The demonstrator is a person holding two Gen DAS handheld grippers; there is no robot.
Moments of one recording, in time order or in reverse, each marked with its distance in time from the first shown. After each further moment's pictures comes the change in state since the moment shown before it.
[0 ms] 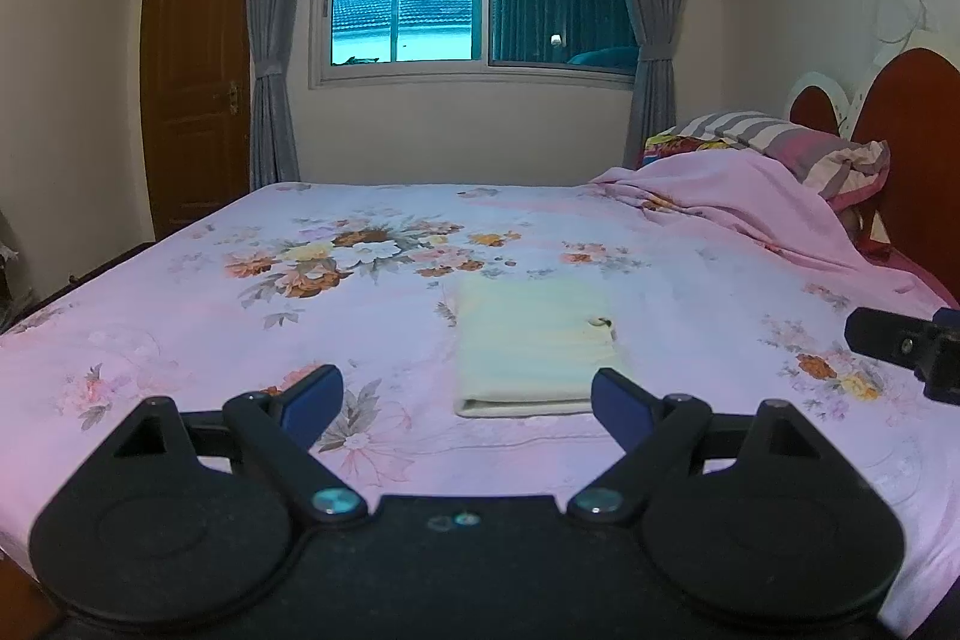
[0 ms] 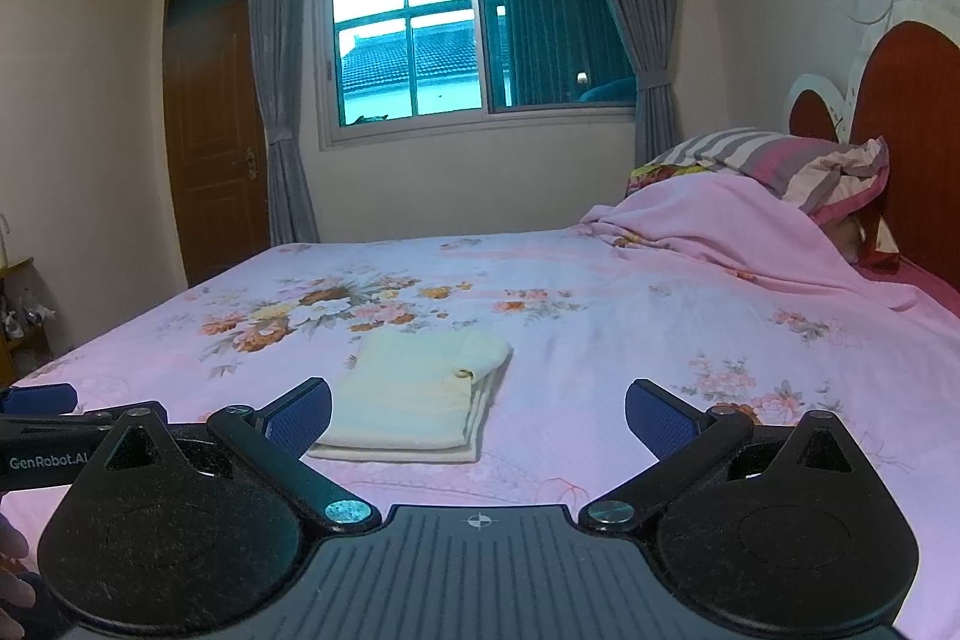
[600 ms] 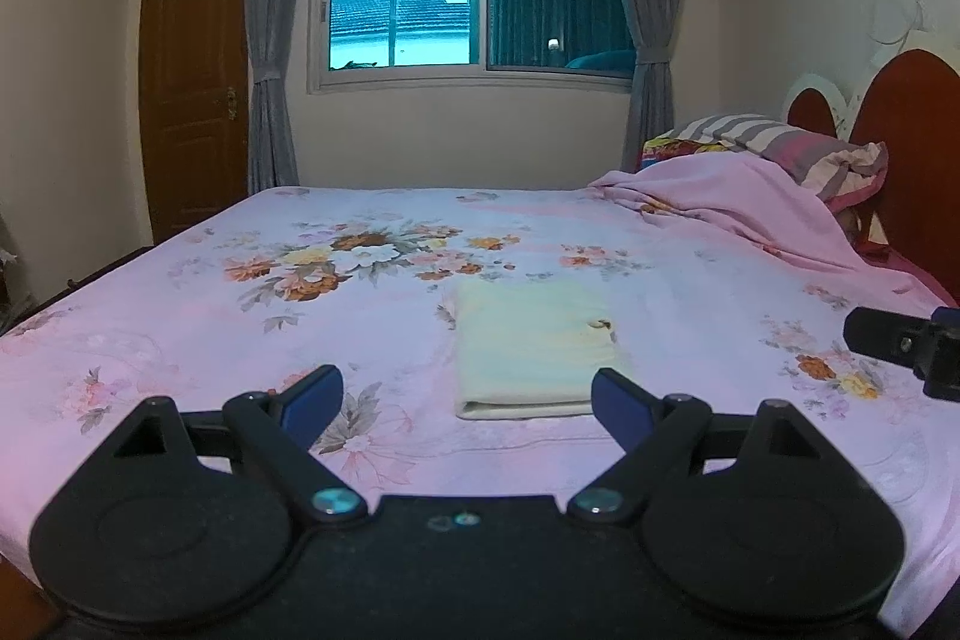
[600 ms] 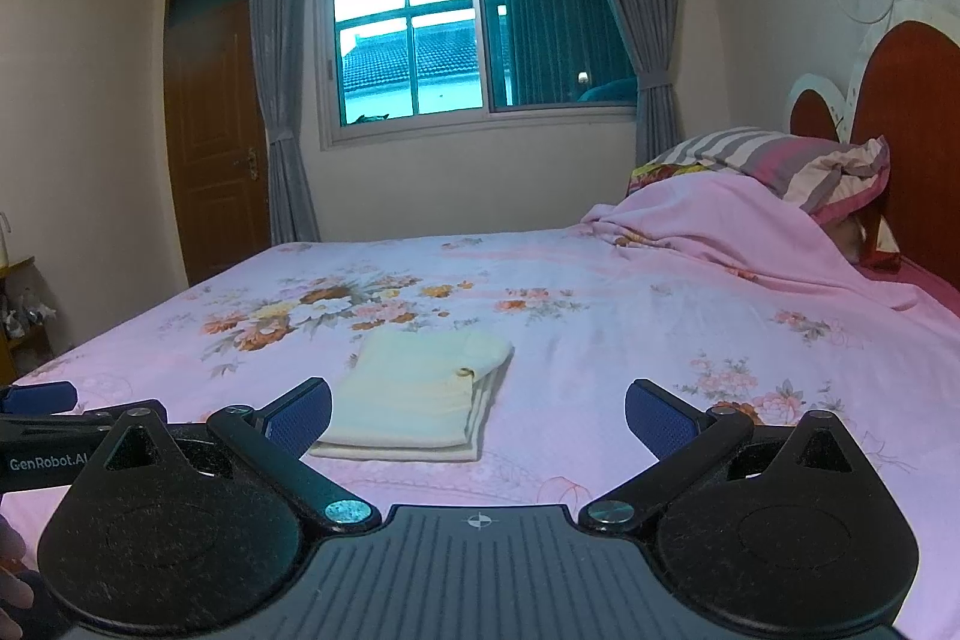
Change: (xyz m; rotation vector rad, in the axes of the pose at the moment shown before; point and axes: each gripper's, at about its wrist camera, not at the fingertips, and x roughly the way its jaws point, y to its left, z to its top) left arm 0.001 0.004 -0.002 0.005 -0.008 -0.008; right arm -0.001 0.001 0.000 -0.002 -0.001 0.001
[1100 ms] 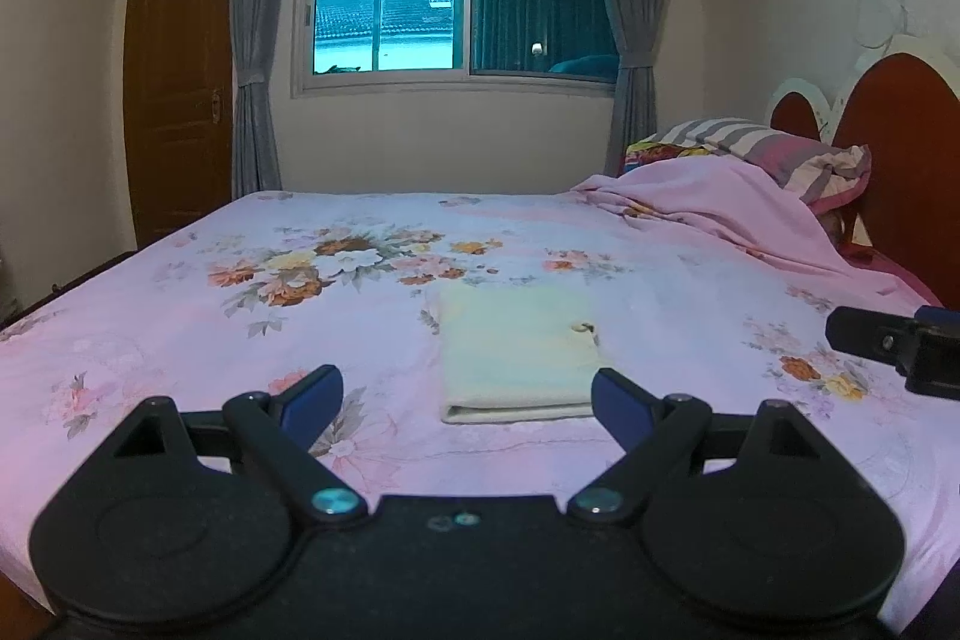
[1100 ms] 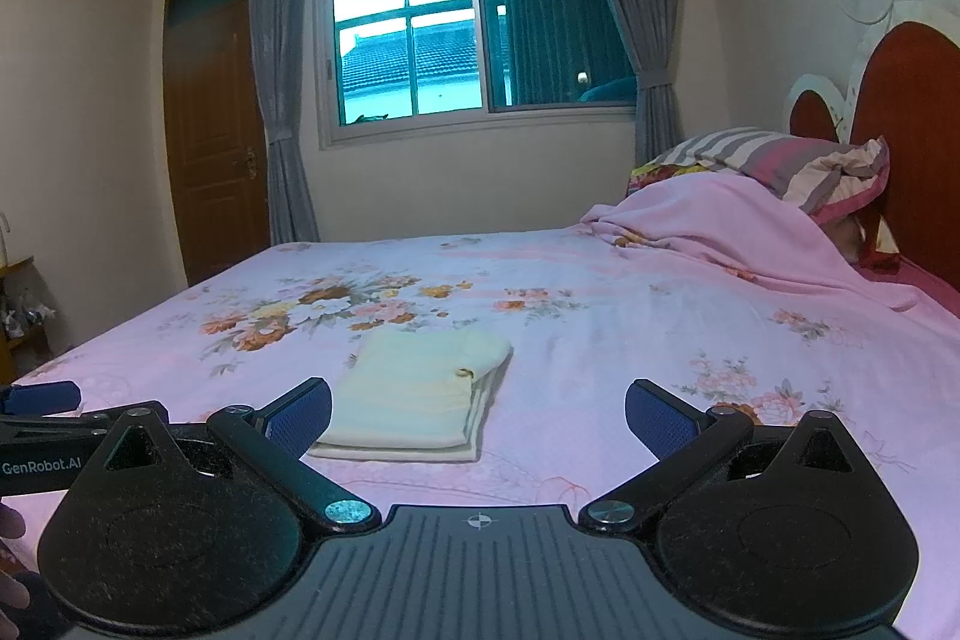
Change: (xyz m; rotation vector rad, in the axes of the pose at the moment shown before) left arm 0.000 0.000 -0.001 0.008 -0.017 -0.034; right arm 0.002 -0.003 -0.002 0.002 -0.001 0.001
